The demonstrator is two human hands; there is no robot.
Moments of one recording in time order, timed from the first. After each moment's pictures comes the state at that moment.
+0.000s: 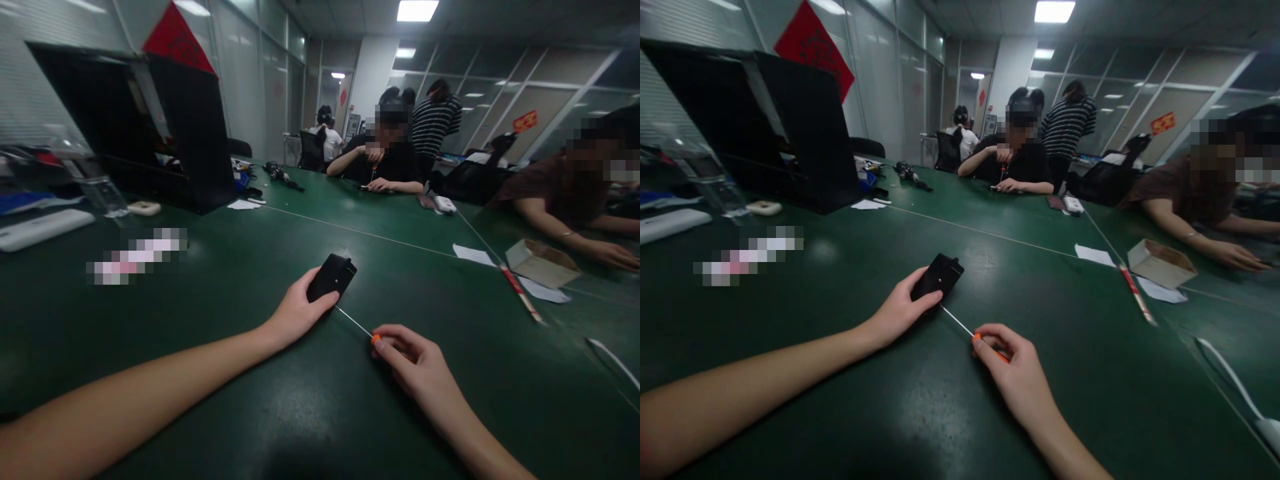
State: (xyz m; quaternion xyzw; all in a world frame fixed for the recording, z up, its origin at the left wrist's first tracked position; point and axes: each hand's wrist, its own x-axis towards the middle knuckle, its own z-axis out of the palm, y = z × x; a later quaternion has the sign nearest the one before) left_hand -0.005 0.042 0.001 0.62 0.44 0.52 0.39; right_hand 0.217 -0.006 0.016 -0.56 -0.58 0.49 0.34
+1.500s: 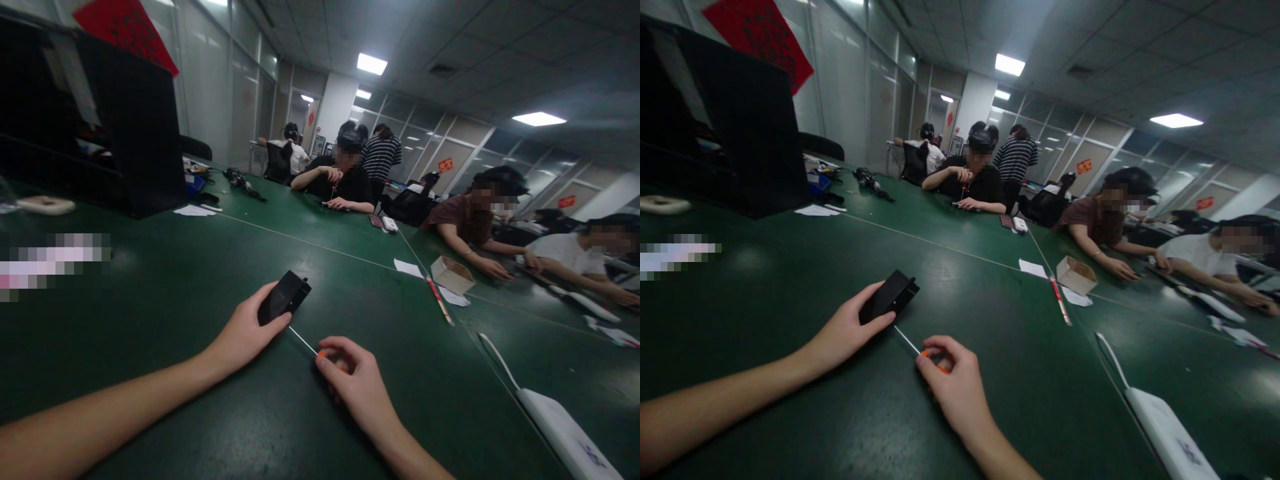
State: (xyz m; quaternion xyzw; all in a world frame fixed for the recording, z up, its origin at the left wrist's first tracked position) left_hand -0.002 0.038 -0.003 0.66 0.50 0.47 0.30; right_hand 0.211 -0.015 0.014 -0.57 -0.58 0.45 0.37
